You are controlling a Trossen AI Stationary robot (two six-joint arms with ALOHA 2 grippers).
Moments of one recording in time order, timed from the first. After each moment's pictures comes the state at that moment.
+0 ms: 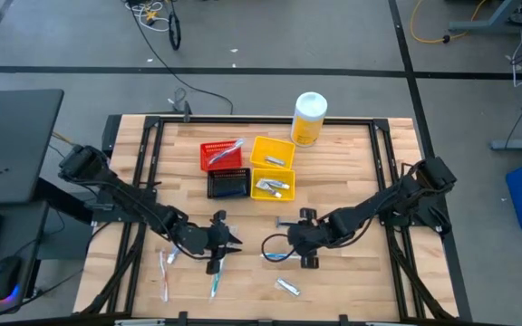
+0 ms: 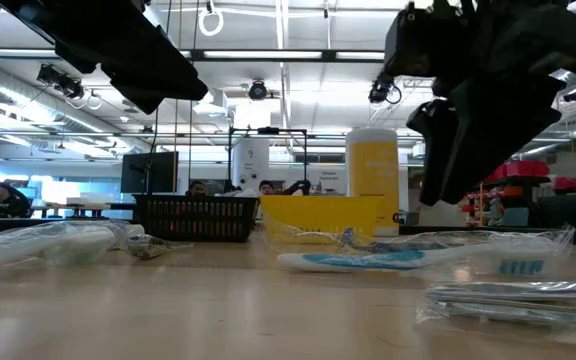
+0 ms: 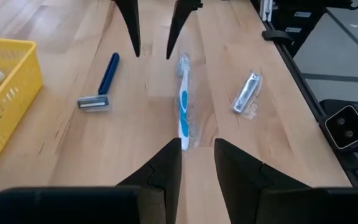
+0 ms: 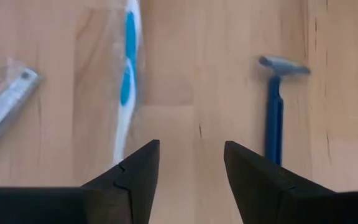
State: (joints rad) left arm -0.54 1.47 0.69 0.25 -0.39 -0.36; right arm 0.43 1.71 1.04 -0.50 0.18 0.39
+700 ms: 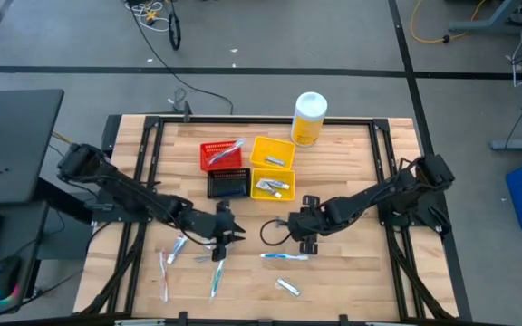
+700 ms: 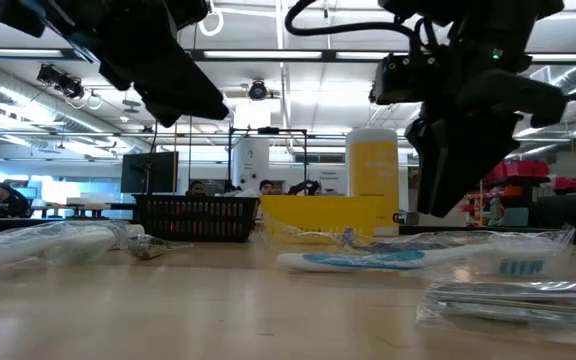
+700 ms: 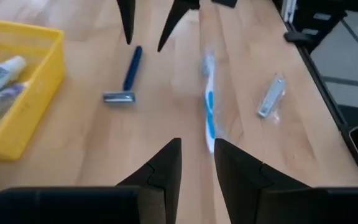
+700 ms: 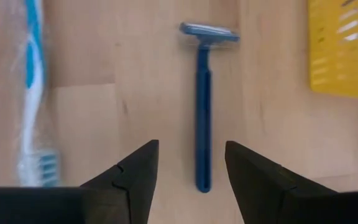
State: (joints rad) left arm -0.40 1.44 0.69 0.20 -0.26 -0.36; right arm 0.32 1.71 1.04 -0.61 0.20 0.36
